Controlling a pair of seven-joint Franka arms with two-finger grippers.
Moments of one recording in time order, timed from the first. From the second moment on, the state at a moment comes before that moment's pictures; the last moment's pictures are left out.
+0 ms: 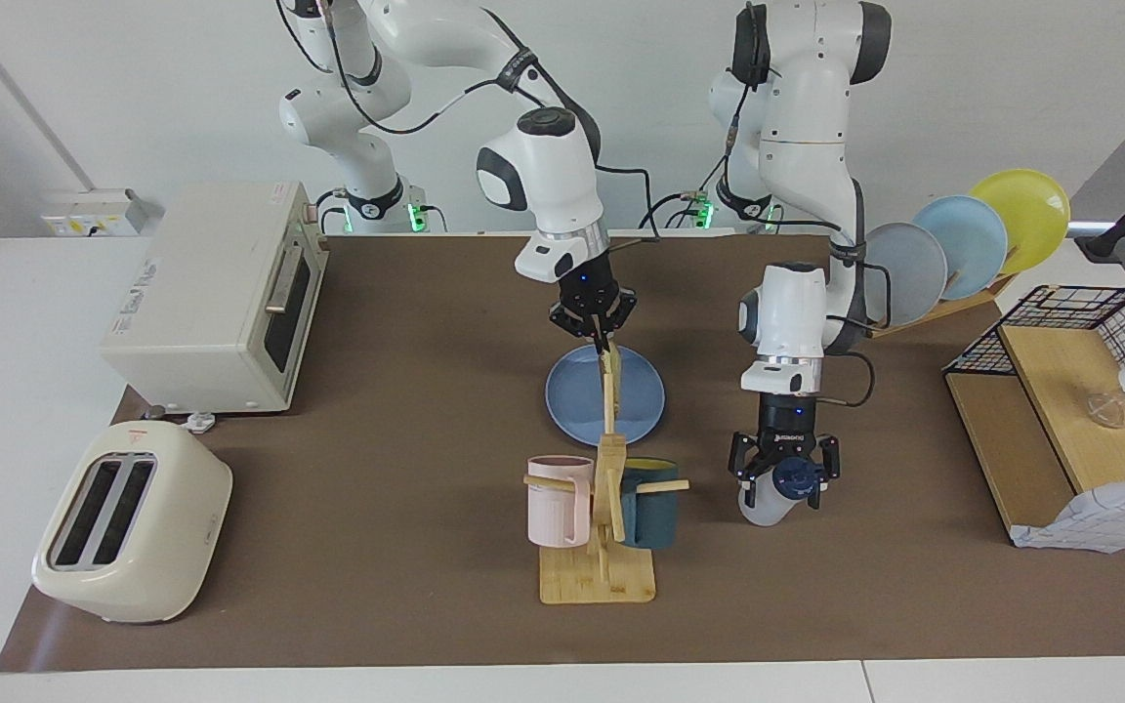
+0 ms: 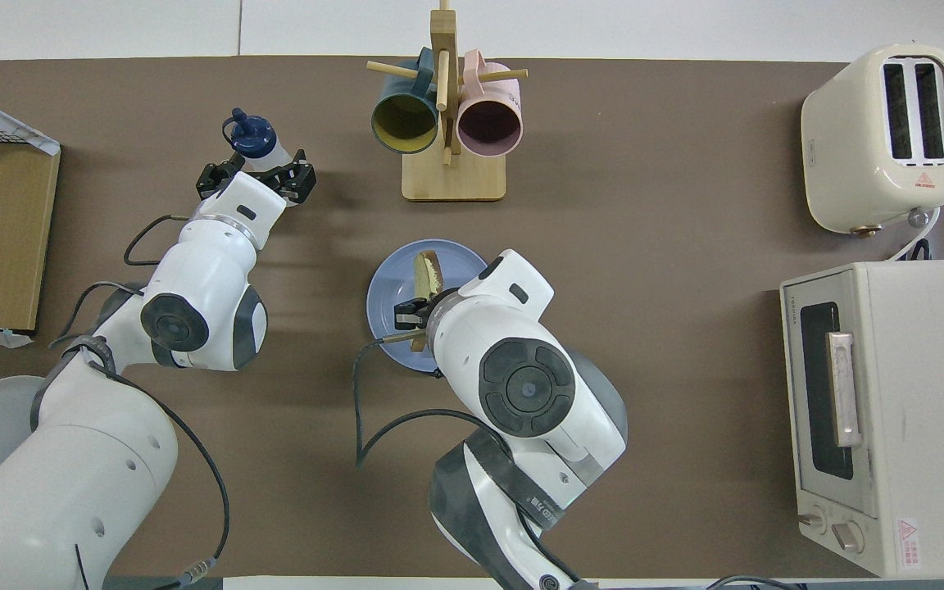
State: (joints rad) left arm -0.50 0.52 0.24 -2.08 -0.11 3.48 -0.15; right arm 0.66 0.20 0.03 -1.97 -0.02 2.55 0.67
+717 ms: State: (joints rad) left arm -0.51 0.53 0.24 -2.08 -0.11 3.48 -0.20; right arm 0.60 0.16 0.02 -2.06 -0.02 2.53 0.67
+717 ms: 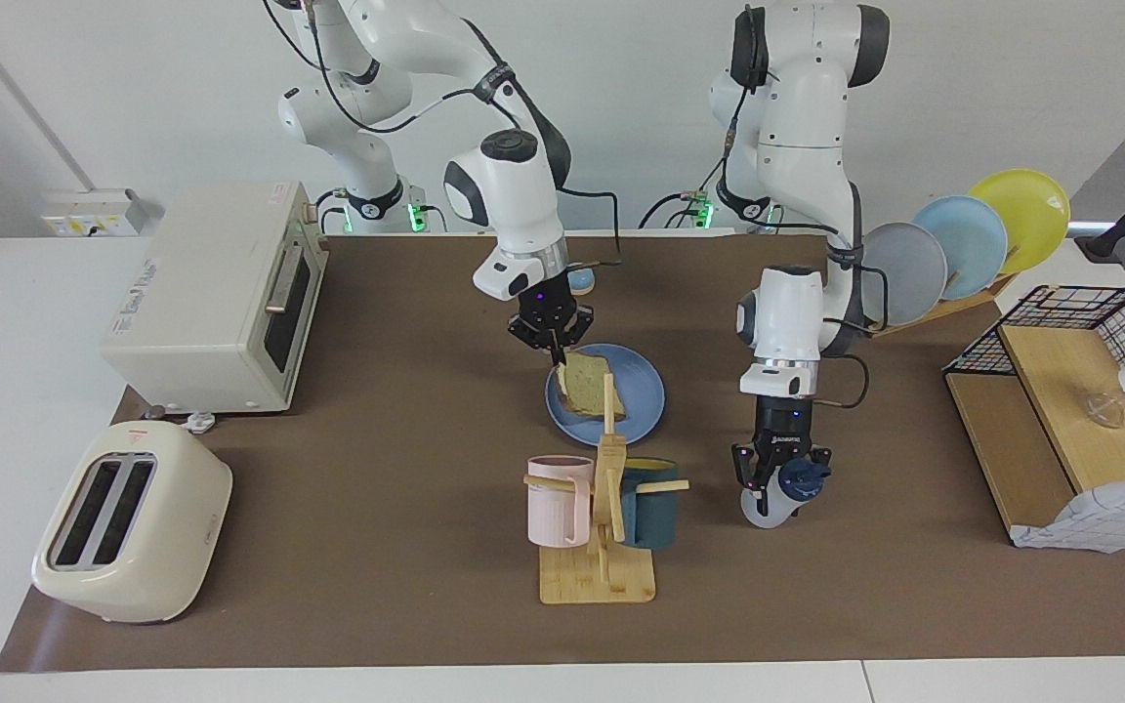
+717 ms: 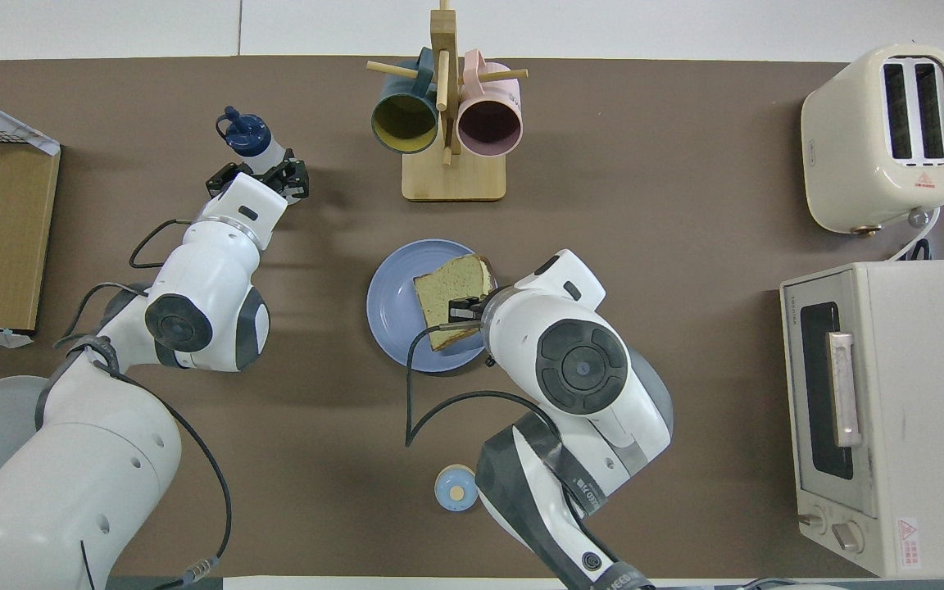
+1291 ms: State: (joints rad) left arm -0.49 0.45 0.24 -2.07 -0.11 3.39 -0.20; right arm 0.55 0.16 0.02 -2.07 -0.02 2.51 0.67
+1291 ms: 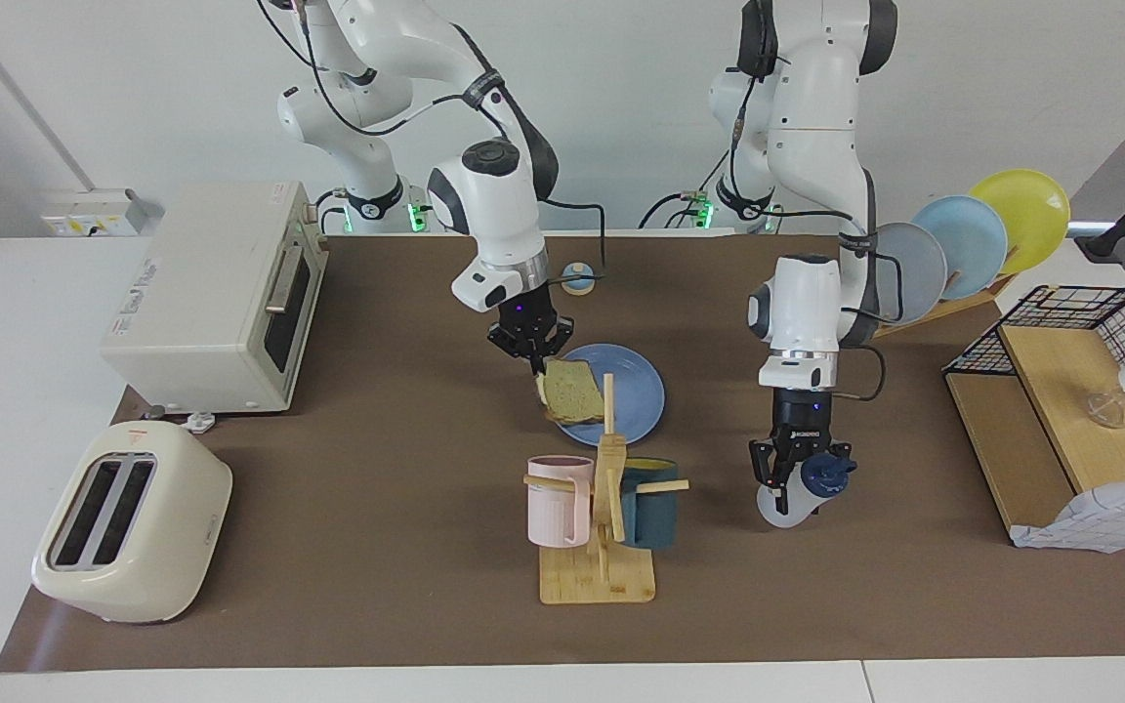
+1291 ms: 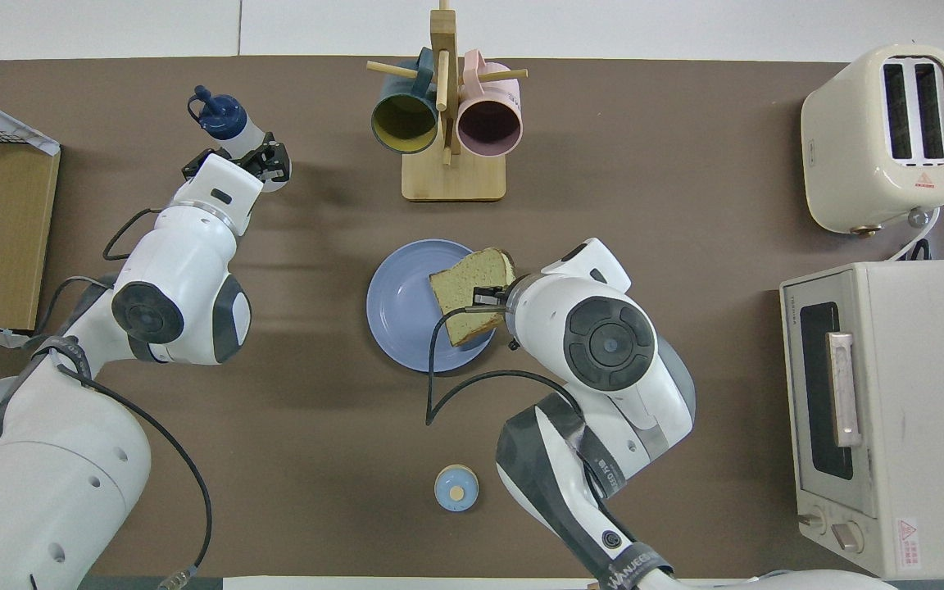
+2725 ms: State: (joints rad) left arm -0.49 -0.02 0.24 -1.99 -0.11 2.49 0.36; right arm 0.54 0.14 0.02 -2.07 0.04 2.49 0.68
